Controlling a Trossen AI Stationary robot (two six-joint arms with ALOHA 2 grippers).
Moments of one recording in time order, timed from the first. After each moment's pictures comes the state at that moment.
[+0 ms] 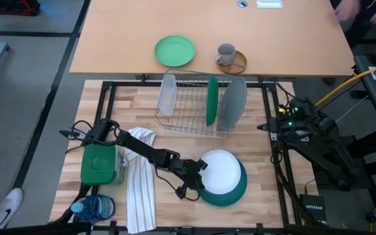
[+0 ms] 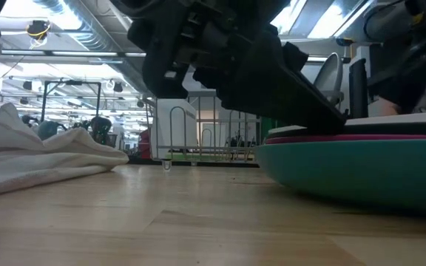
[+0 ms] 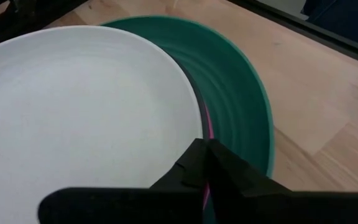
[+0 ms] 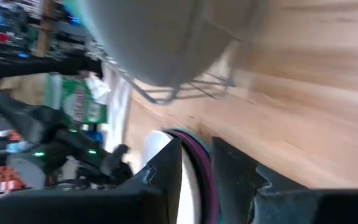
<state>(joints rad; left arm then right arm) -0.29 2.10 1.33 0.14 0.13 0.40 -0.88 0.27 0.66 -1.12 -0.63 0.76</state>
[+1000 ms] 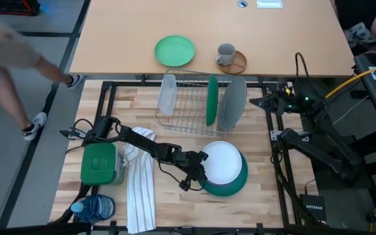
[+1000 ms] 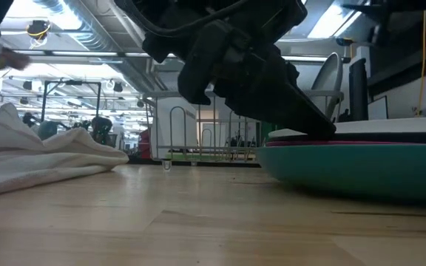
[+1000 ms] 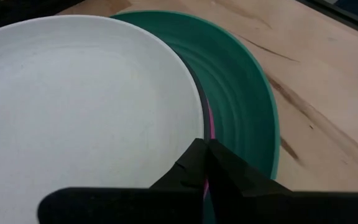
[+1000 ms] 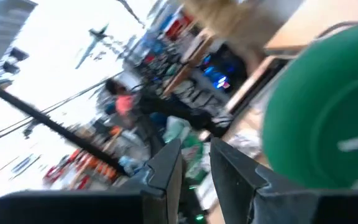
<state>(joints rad) -0.23 2.10 1.33 0.14 0.12 0.34 -0.88 0.46 0.66 -0.18 -0.83 0.88</state>
